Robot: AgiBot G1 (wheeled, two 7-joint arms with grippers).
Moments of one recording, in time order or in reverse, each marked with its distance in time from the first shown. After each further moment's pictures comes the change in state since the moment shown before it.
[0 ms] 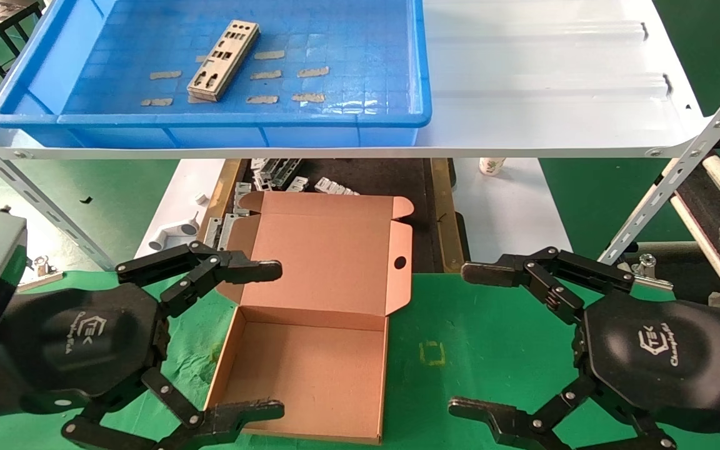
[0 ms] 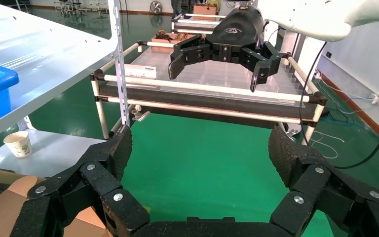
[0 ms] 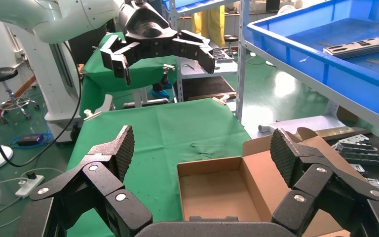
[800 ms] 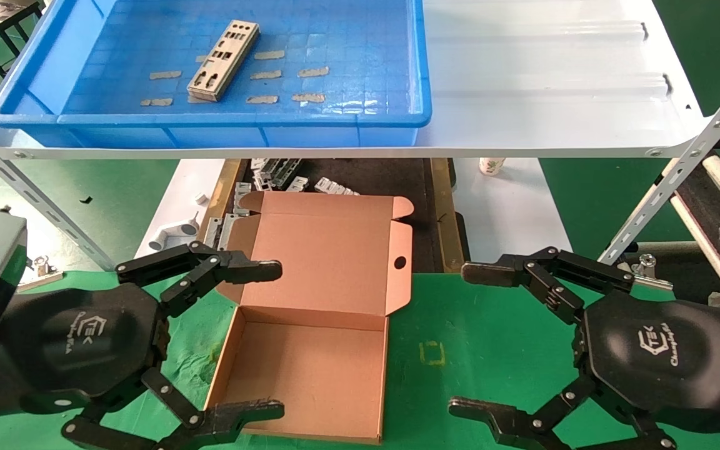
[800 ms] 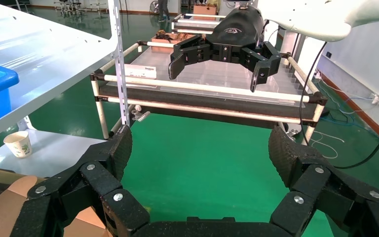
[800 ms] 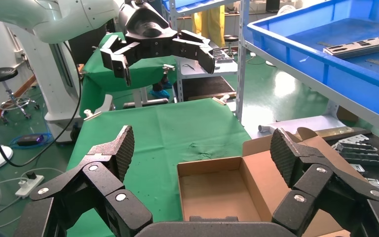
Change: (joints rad) left arm 0.000 0.000 0.000 0.000 0.000 -0.001 0.000; right arm 0.000 0.000 0.000 0.000 0.000 0.000 0.000
